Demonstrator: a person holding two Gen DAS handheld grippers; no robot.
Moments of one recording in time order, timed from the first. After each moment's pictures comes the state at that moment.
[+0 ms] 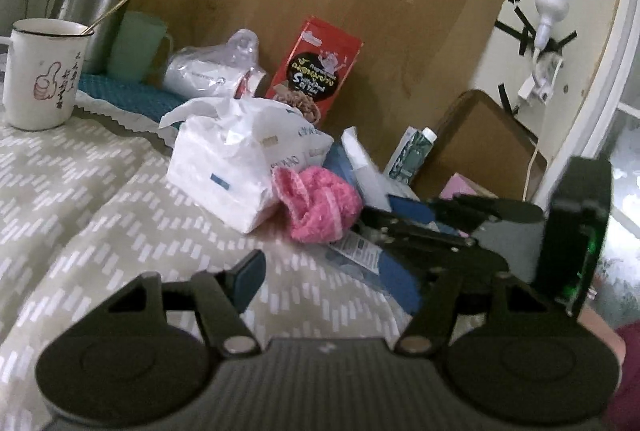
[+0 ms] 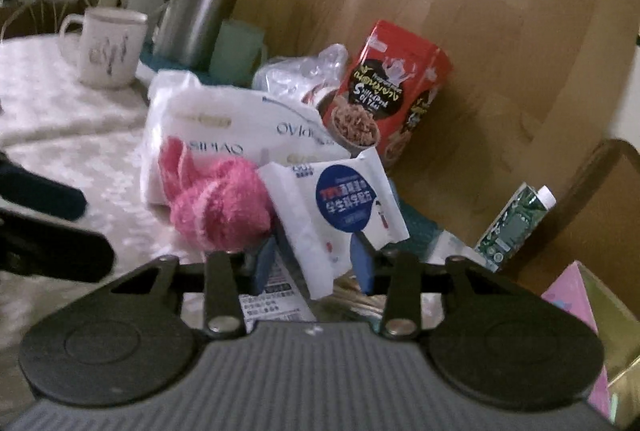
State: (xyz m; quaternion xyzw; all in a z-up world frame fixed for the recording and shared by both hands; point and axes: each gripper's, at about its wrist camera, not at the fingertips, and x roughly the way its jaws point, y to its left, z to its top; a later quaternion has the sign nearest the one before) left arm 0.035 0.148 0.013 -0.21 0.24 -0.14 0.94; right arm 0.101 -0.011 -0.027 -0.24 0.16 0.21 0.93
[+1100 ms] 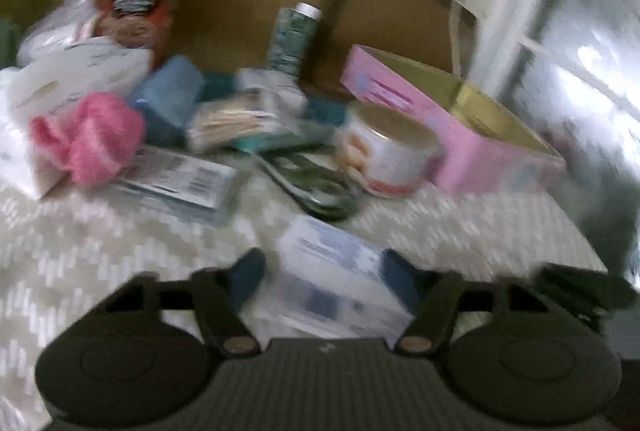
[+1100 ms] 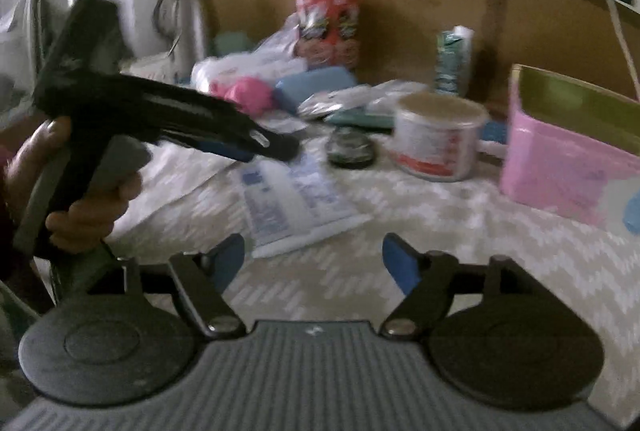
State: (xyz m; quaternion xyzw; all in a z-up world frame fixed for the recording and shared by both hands) left arm 0.051 0.002 0.012 -0.06 0.35 -0.25 0.90; right arm -0.038 -0.173 -0.040 -0.03 0.26 0.28 0.92
